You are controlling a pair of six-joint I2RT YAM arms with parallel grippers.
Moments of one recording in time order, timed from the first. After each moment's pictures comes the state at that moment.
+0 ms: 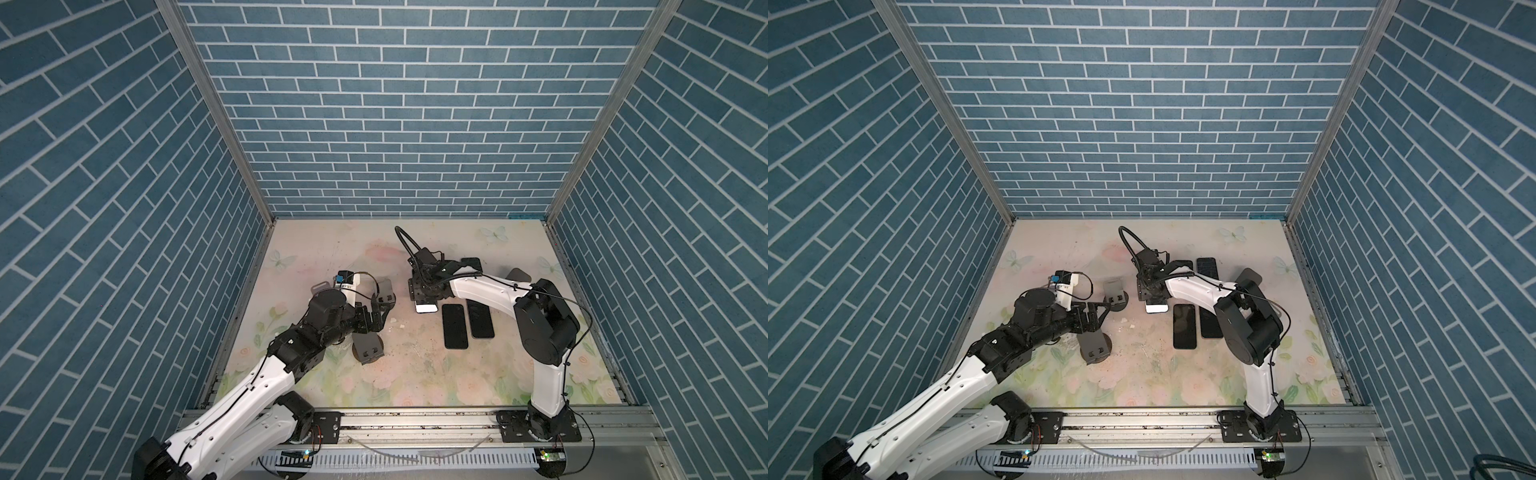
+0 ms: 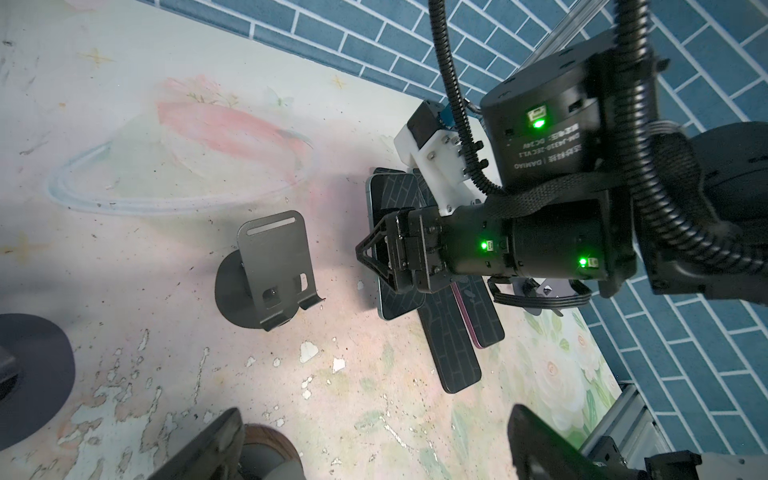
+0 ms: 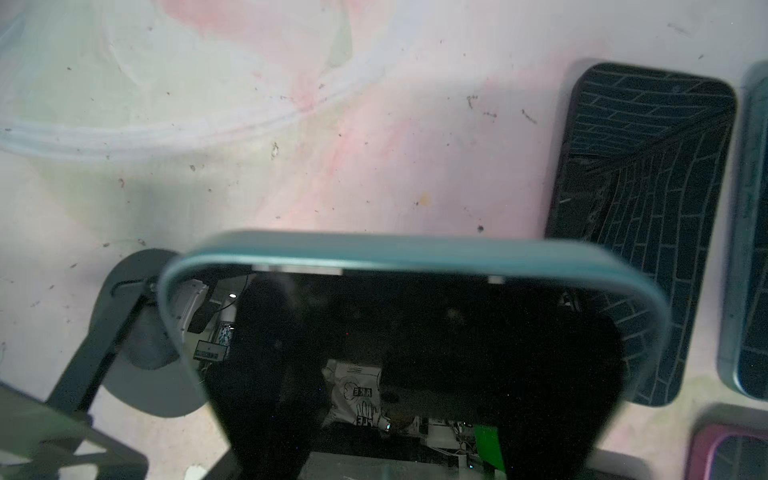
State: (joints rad) left arm -0.61 0.84 0.63 -0.30 0.11 -0.57; right arm 0.79 1.96 1.41 -0.56 0.18 0.52
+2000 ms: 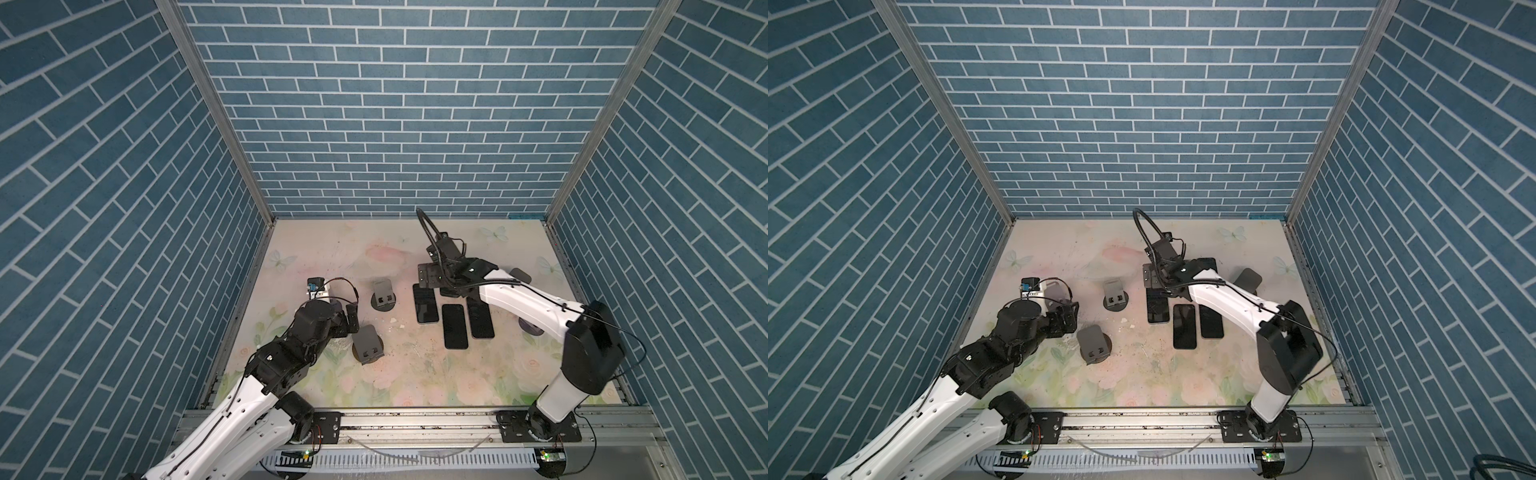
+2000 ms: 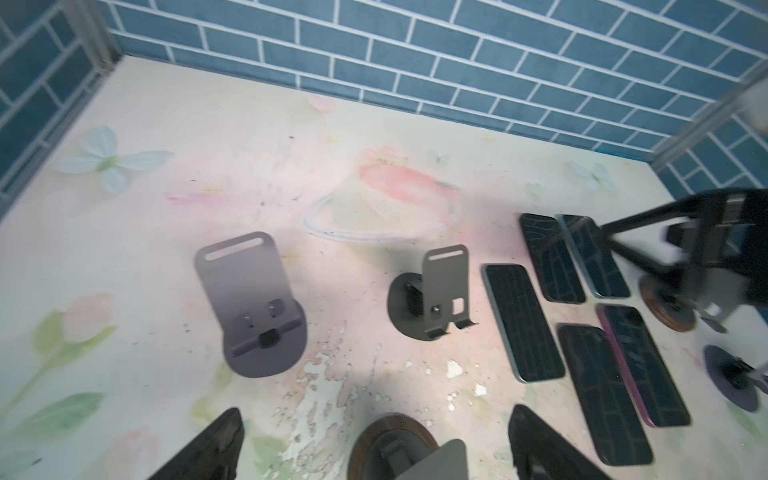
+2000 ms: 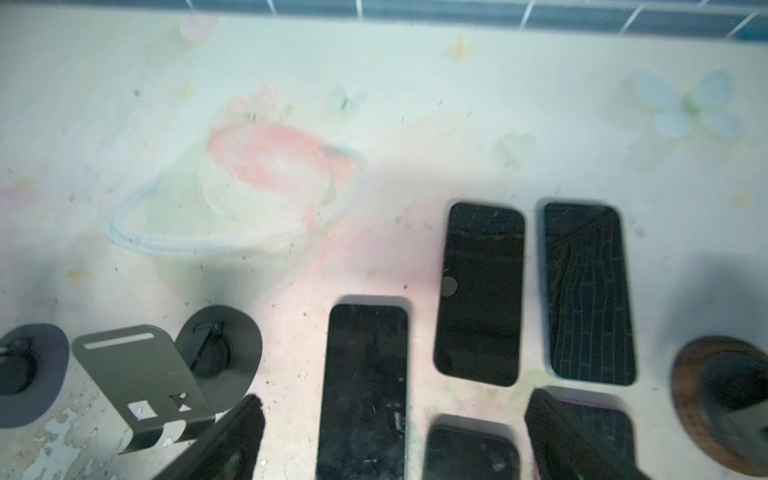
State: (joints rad) left arm -0.62 0.65 0.66 -0.60 -0.38 -0.52; right arm 0.76 1.62 1.29 -0.50 0.36 0.43
